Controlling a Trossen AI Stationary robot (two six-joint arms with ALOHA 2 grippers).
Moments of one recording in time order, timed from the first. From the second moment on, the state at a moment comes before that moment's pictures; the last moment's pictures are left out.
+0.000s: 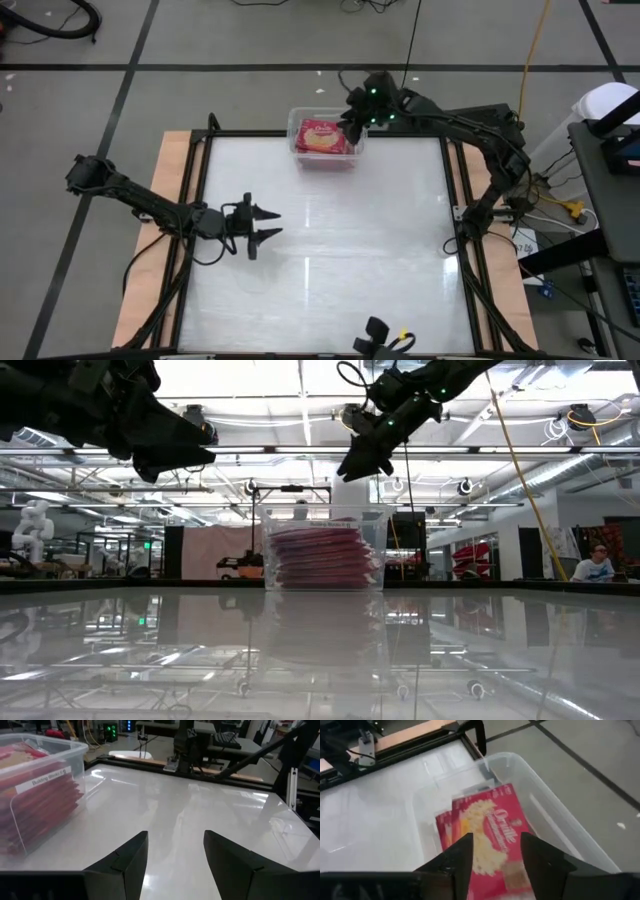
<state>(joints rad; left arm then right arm) -0.32 1.03 0.26 0.56 -0.45 -0.21 -0.66 1.69 1.46 -0.42 -0.28 -0.05</state>
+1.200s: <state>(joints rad) -0.27 1.03 0.26 0.55 -0.45 -0.20 -0.56 1.83 1.46 -0.43 -0.21 -0.15</state>
